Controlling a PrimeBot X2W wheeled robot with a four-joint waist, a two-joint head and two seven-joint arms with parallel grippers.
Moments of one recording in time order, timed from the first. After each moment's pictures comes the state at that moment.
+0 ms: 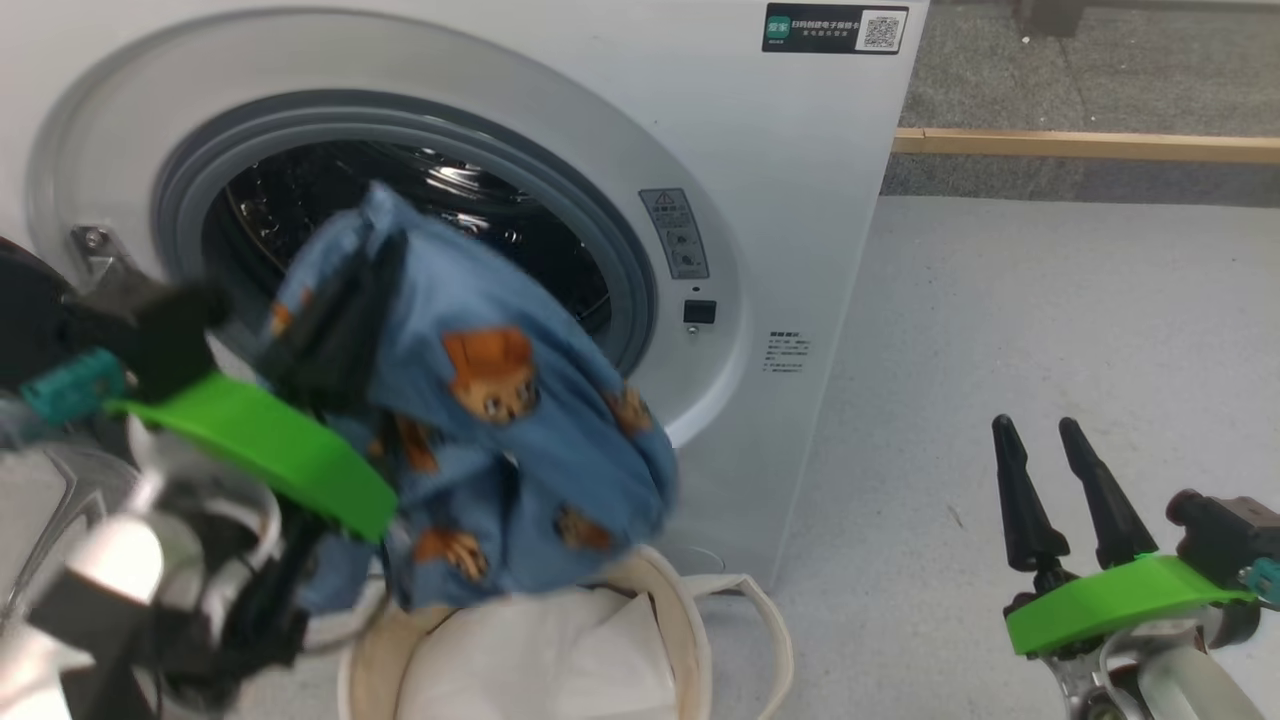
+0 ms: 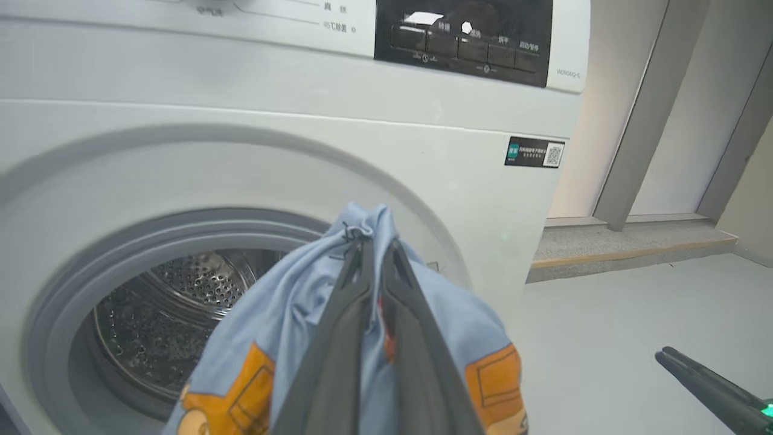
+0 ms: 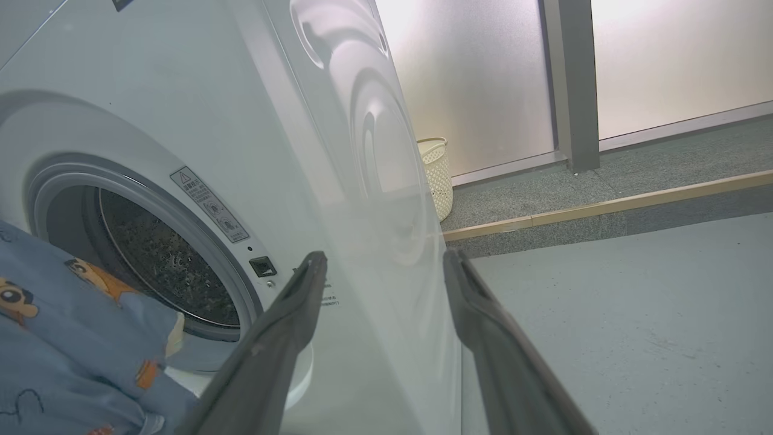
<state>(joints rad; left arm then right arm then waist) -0.53 0.51 -0.39 -0.20 -0.73 0.14 0.19 -0.12 -0.31 0.25 0.14 0.64 0.13 -0.24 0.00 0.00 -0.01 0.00</state>
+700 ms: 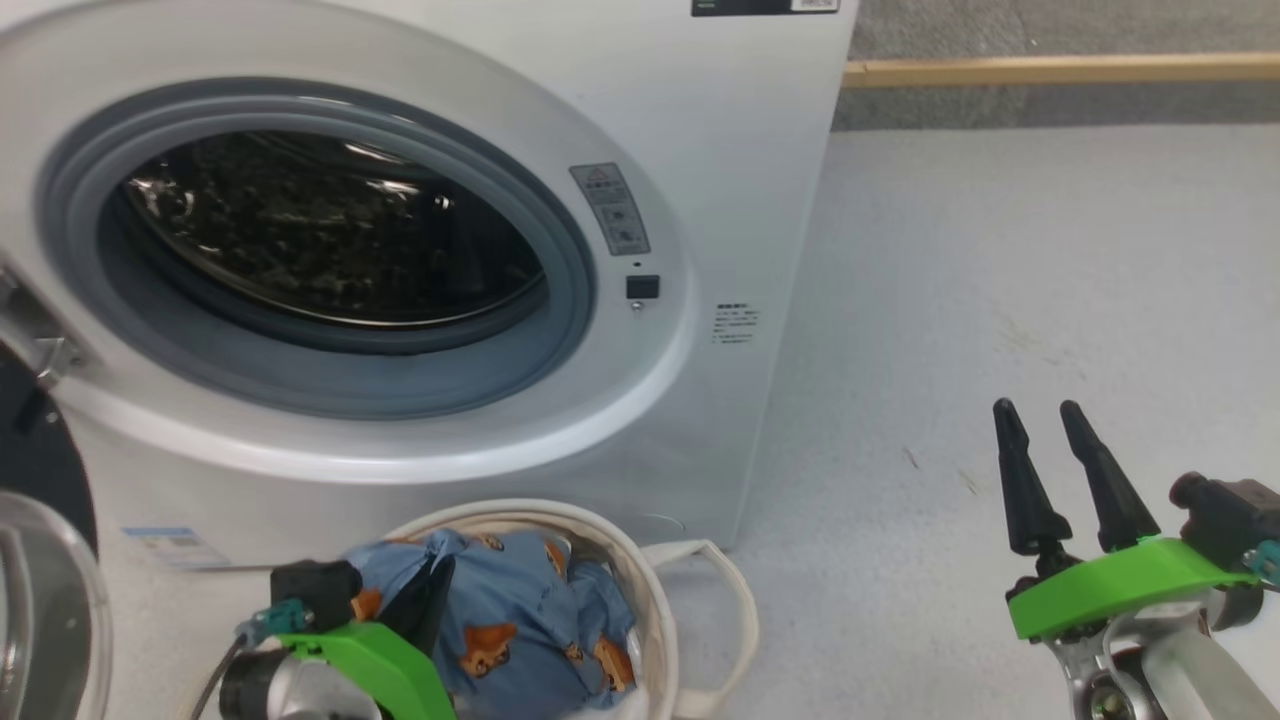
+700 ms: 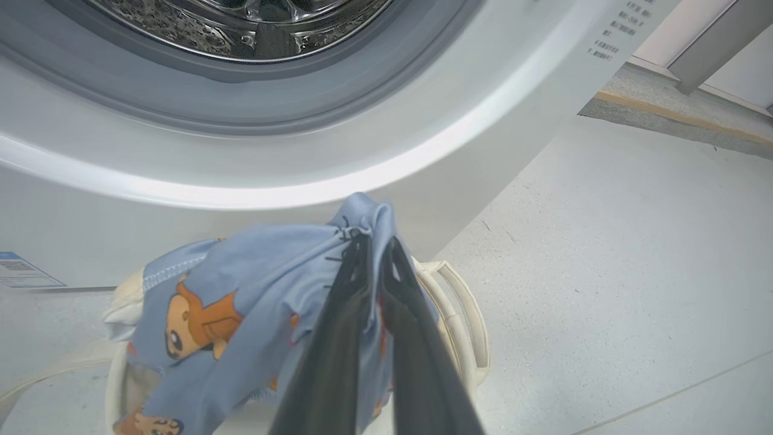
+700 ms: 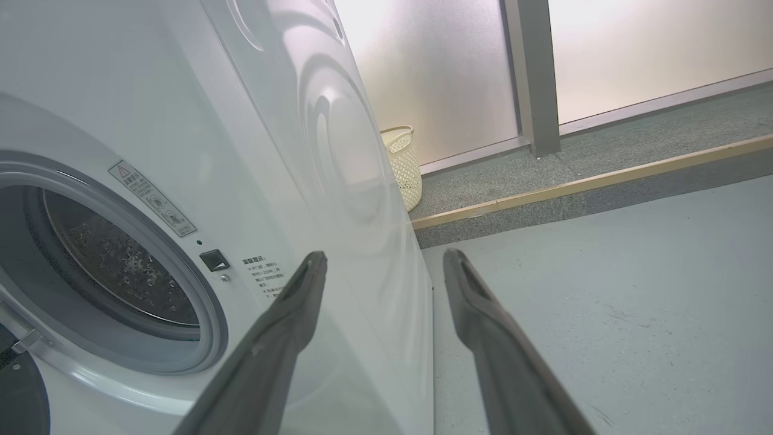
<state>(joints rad) -0.32 0.31 -0.57 0.51 -0.73 -0.01 -0.08 -0.14 -0.31 0.25 0.13 0.65 0.13 -0.23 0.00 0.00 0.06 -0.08</state>
